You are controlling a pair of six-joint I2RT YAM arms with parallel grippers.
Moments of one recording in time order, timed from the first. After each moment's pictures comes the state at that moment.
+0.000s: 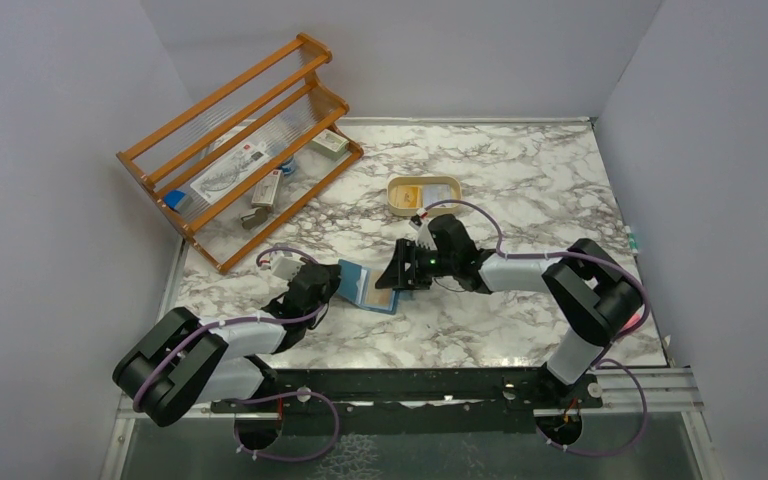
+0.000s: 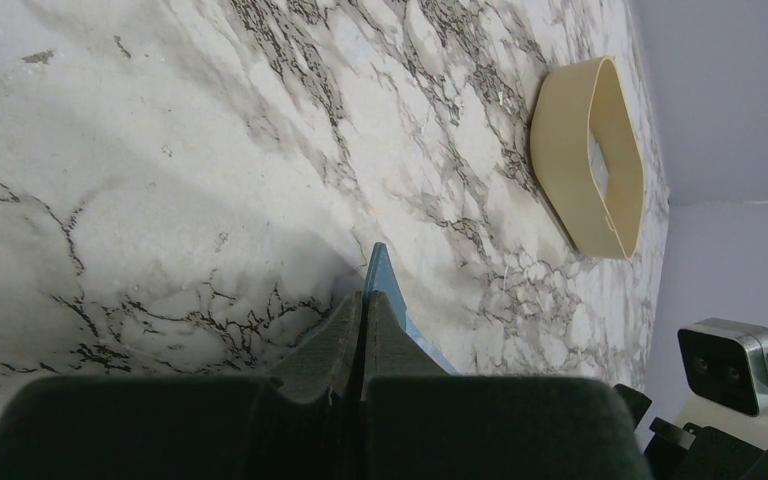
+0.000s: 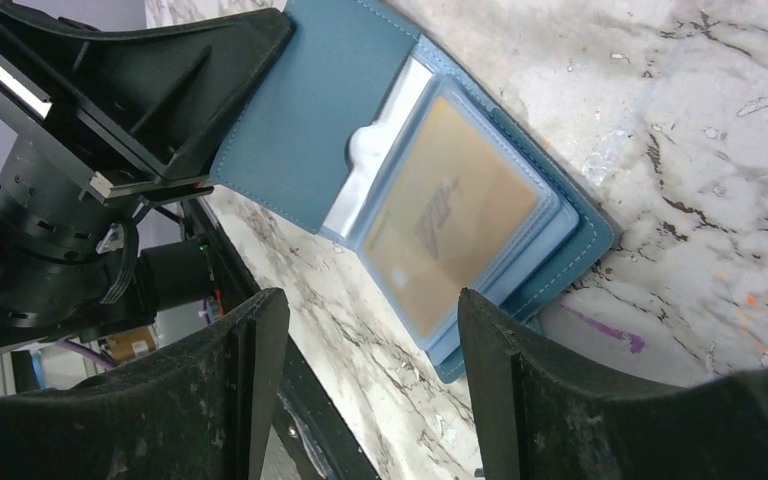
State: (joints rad) left arm -0.65 1.23 0.19 0.53 -0.49 -1.30; right arm 0.72 1.70 0.75 0.31 -0.51 0.78
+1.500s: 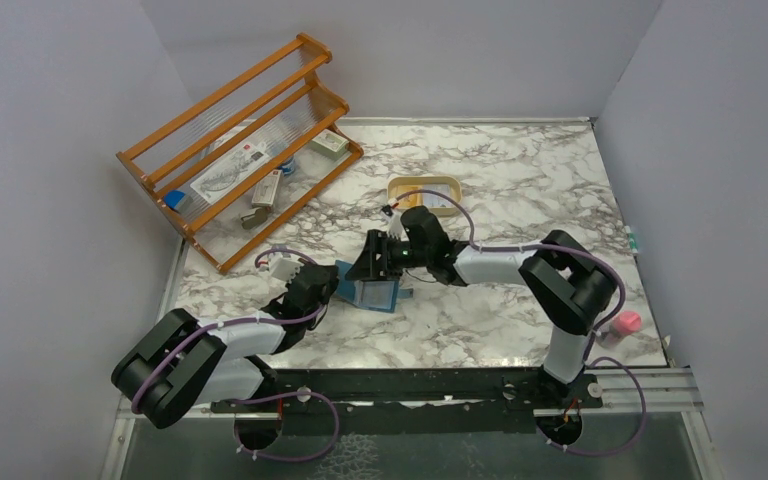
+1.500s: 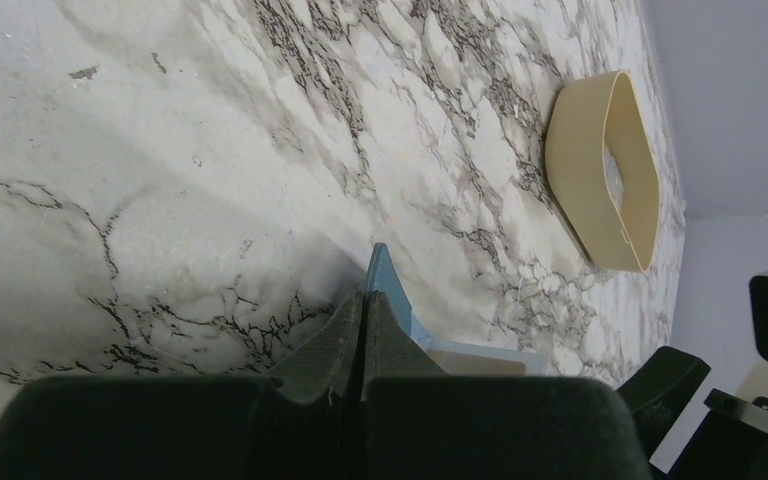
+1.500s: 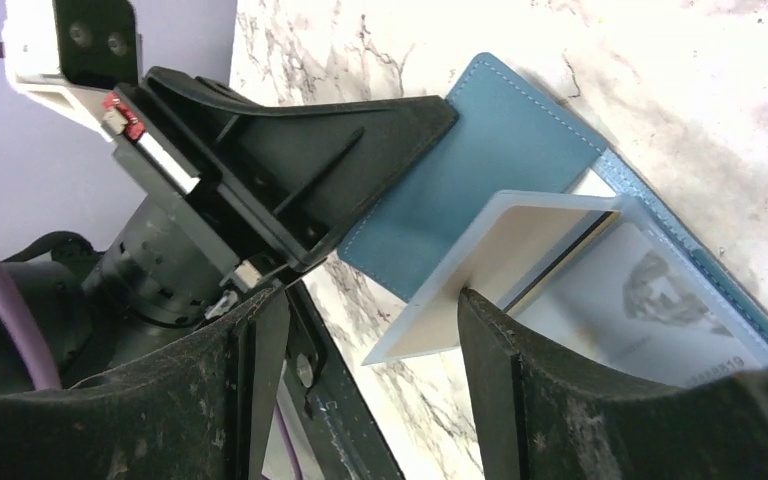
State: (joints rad) left arm -0.66 1.22 0.19 0.50 -0.52 -1.29; right arm 0.82 1.82 0.94 0.37 -0.51 0.85
